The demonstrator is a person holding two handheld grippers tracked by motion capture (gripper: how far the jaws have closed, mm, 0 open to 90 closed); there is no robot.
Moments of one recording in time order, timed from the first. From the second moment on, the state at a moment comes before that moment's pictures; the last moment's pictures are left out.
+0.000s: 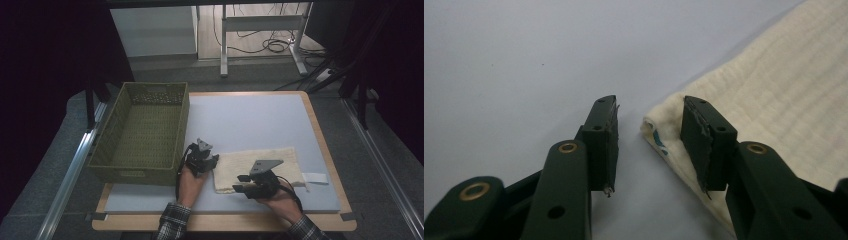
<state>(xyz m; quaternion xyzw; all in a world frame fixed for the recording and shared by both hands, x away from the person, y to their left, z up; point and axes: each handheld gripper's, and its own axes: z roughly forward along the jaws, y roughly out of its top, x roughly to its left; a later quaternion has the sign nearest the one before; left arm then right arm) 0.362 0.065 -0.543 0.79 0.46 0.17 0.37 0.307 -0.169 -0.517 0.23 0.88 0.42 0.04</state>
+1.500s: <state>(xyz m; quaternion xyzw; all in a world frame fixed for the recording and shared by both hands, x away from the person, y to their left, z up) 0.363 0.036 -0.507 0.79 0.41 0.18 0.42 0.295 -0.150 -0.504 0.21 0.87 0.43 0.09</state>
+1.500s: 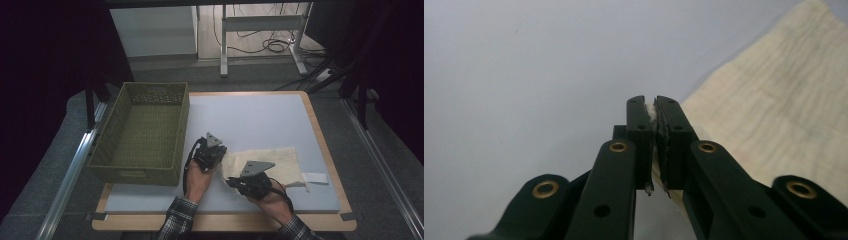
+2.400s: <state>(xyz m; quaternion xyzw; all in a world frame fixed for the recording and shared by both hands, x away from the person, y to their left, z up) 0.387 -0.067 -0.486 0.83 0.31 0.17 0.43 0.290 -0.262 -0.496 0.31 0.83 0.44 0.14</state>
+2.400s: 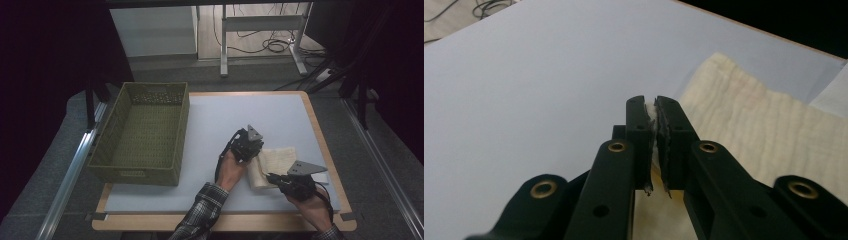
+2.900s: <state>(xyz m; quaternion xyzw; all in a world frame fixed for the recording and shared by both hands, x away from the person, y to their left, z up) 0.402 -0.124 -0.488 0.85 0.28 0.16 0.42 0.289 -0.306 -0.499 0.35 0.82 0.43 0.16</state>
